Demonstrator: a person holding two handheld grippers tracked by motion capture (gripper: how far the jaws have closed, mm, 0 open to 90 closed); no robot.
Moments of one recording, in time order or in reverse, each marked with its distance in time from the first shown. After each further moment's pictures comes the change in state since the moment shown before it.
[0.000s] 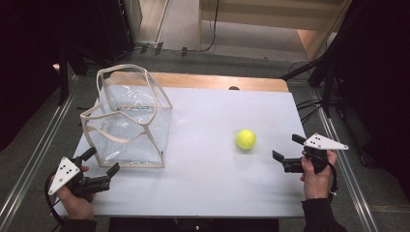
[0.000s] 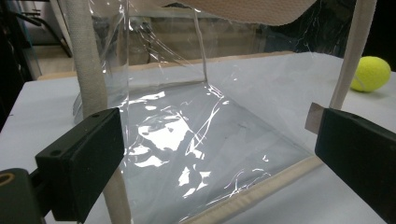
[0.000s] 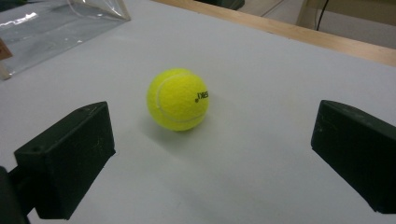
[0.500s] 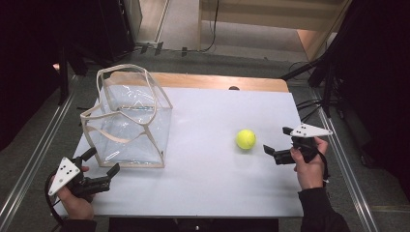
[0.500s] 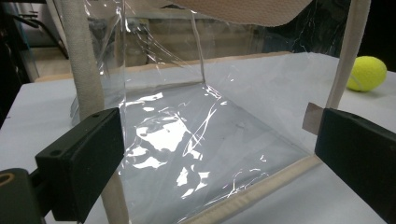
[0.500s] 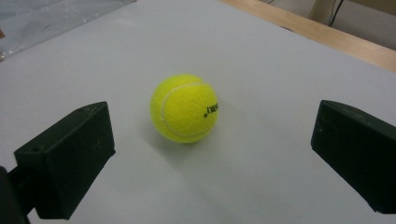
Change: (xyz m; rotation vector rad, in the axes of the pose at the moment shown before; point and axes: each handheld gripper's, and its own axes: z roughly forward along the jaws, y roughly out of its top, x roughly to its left) left arm 0.000 0.000 0.000 -0.005 -0.010 0.006; right arm 0.005 0.027 0.025 0.106 0.029 -0.070
